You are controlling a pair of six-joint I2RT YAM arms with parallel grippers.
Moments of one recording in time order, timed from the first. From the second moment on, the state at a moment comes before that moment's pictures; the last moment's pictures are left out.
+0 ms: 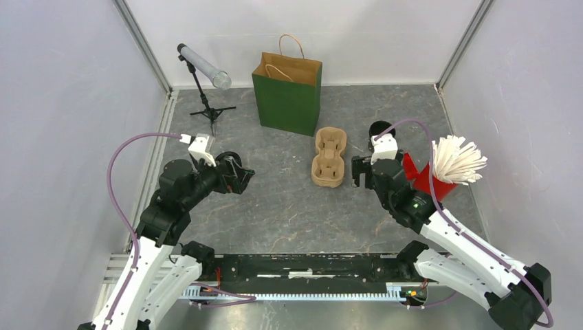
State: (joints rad) left arm -0.36 0.60 0.79 -0.52 0.18 -0.34; right arm 0.68 0.84 0.65 -0.30 0.54 0.21
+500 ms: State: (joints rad) left arm -0.36 0.59 0.78 -0.53 0.17 -0.33; right arm 0.68 0.97 0.67 -0.20 0.64 0.13
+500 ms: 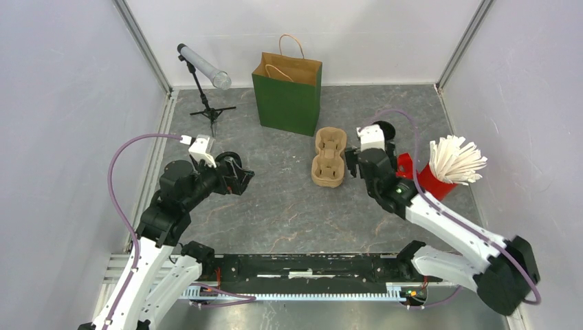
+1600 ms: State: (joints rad) left arm -0.37 0.55 0.76 -0.53 0.18 -0.33; right arm 0.06 1.69 1.29 -0.35 0.20 -0.10
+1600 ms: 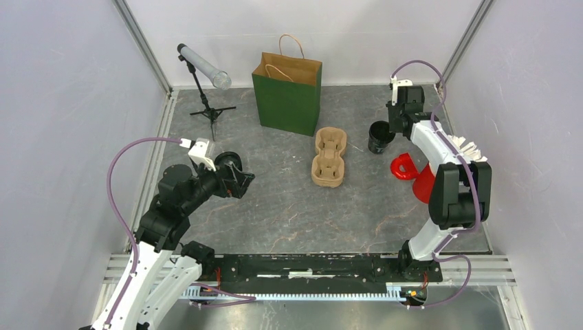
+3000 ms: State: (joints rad) left arm -0.37 0.55 0.76 -0.53 0.18 -0.33; right arm 0.03 1.74 1.33 -0.38 0.14 -0.13
